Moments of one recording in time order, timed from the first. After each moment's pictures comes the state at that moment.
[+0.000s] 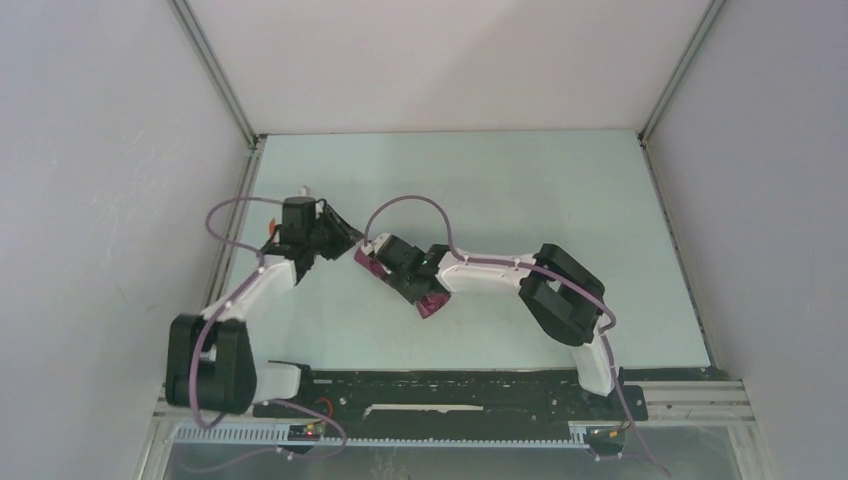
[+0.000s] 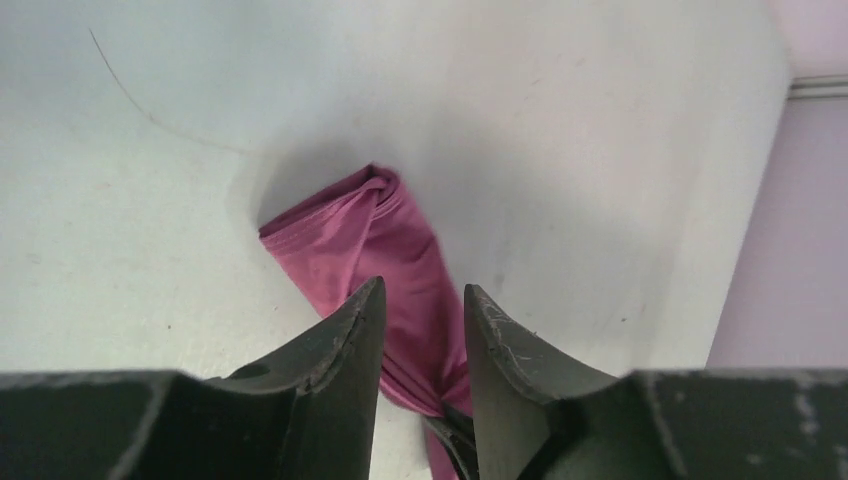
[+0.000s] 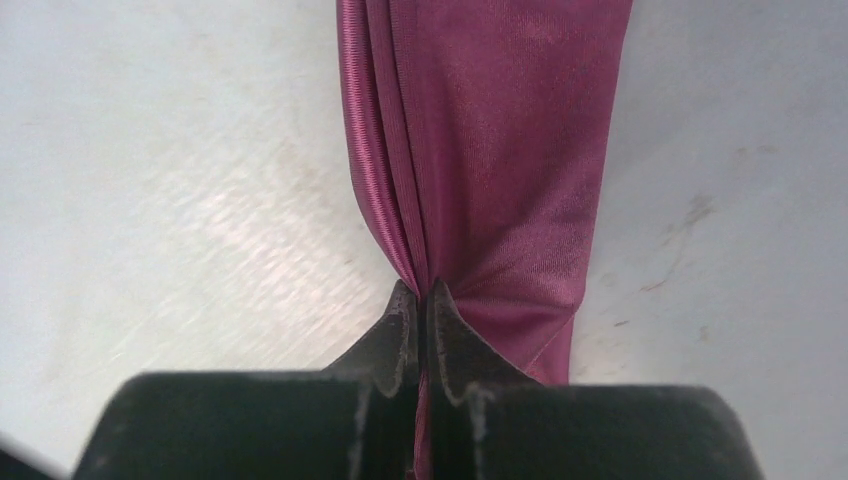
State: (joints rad) left arm -0.12 1.33 0.72 -0.12 0.21 -0.80; right arm 1.05 2.05 1.45 -0.44 0.22 0.08
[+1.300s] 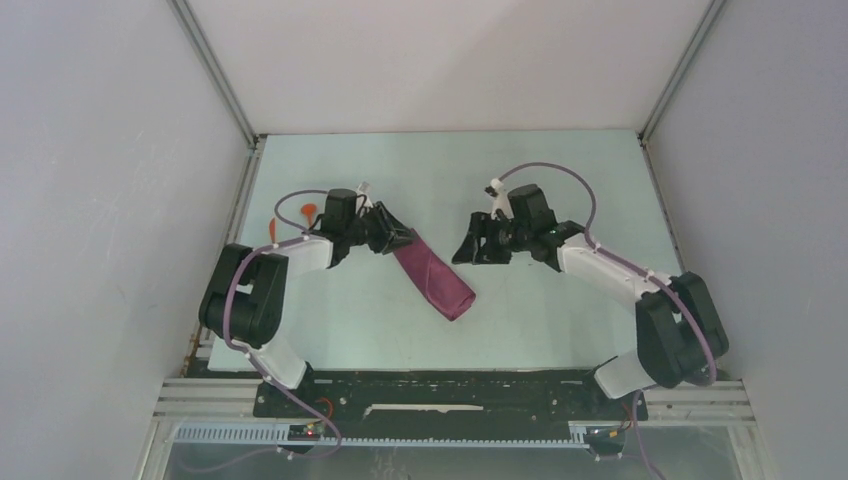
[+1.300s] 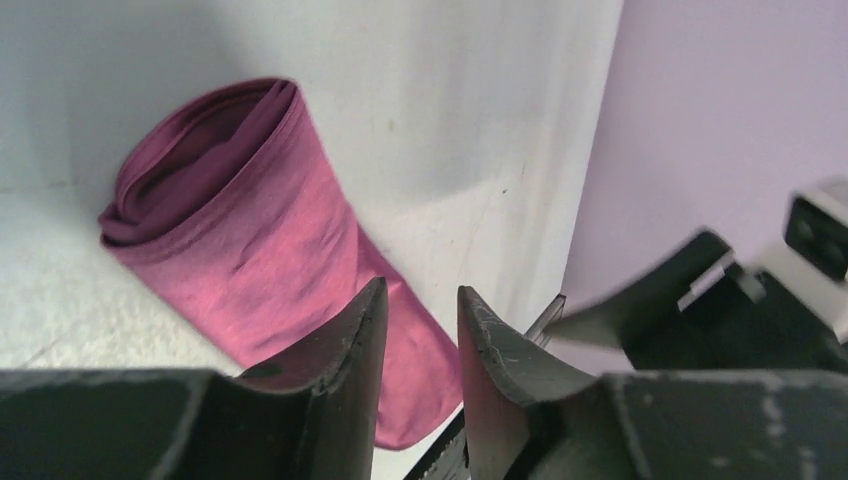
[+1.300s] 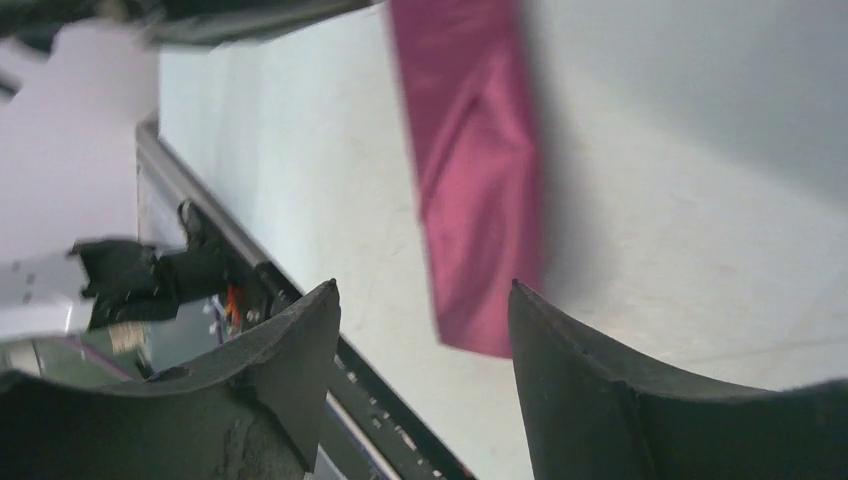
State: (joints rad) left arm -0.28 1.66 0.82 0.17 0.59 -0.93; right arm 0.45 1.52 0.93 -0.20 -0.52 0.54
